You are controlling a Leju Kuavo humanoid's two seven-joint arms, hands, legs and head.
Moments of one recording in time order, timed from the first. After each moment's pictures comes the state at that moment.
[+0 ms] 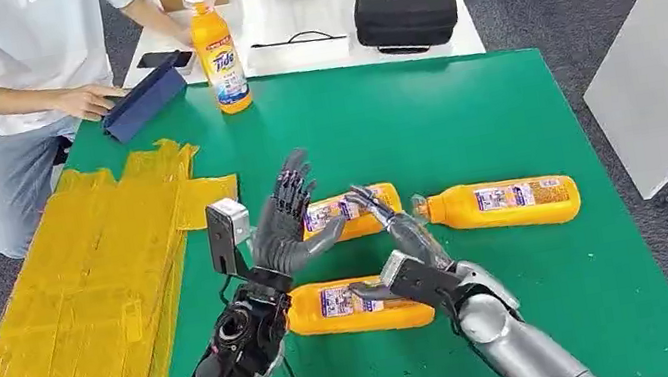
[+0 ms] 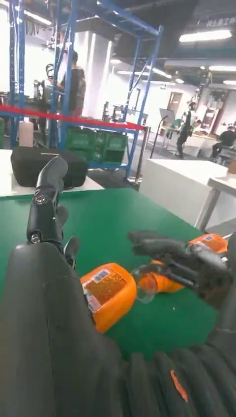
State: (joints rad) left arm -0.35 -0.28 -0.27 -0.99 0.13 -0.14 -0.64; right arm -0.34 -0.05 0.48 -1.14 0.47 0.06 -0.46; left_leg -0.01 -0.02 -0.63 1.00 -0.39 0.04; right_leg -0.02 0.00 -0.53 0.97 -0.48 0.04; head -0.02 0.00
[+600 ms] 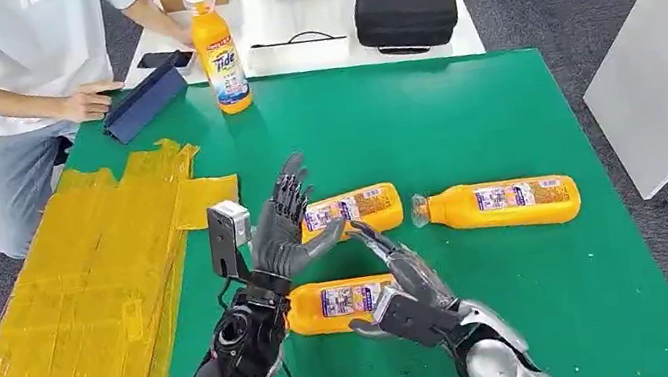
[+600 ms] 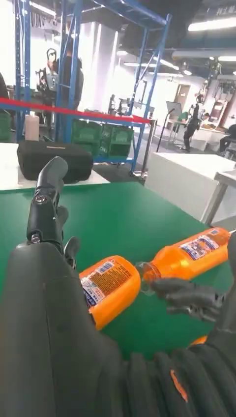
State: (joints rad) left arm -0.33 -0.28 -0.27 -1.02 0.11 -0.11 -0.61; right arm -0.15 -0.06 0.46 -1.37 0.59 0.10 -0.25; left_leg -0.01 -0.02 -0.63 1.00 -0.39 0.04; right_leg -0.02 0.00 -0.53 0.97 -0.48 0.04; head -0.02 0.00
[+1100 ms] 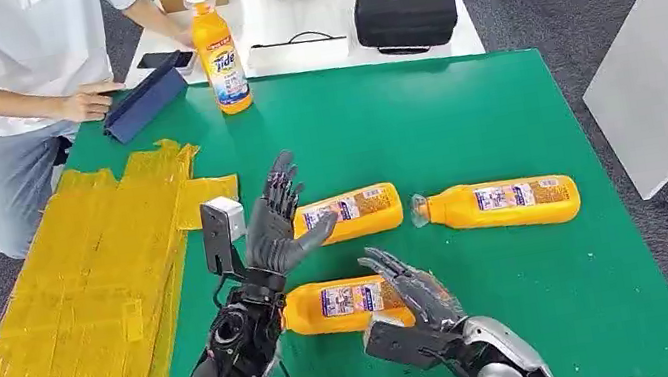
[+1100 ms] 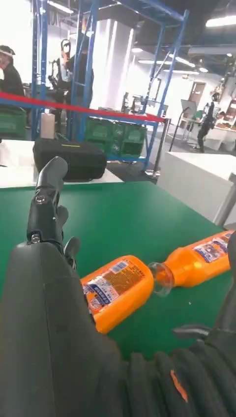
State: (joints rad) left arm -0.33 -0.28 -0.25 -1.04 0.10 -0.07 -0.59; right arm -0.09 -0.11 0.47 -1.42 0.81 0.15 -0.09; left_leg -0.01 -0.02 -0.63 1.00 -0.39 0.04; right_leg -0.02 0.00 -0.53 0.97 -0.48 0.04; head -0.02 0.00
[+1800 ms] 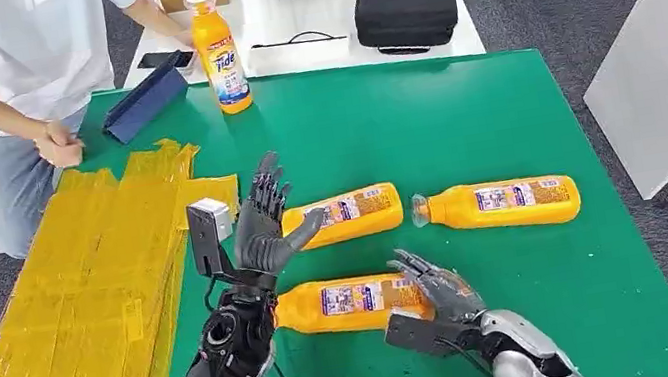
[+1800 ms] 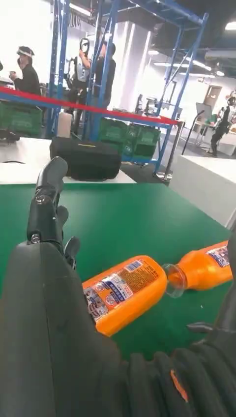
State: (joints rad) left arm -0.31 -0.28 -0.21 -1.06 0.10 -0.05 -0.58; right arm -0.16 -0.16 0.46 -1.23 0.85 0.11 -0.11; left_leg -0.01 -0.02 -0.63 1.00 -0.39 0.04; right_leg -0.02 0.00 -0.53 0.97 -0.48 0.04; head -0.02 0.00
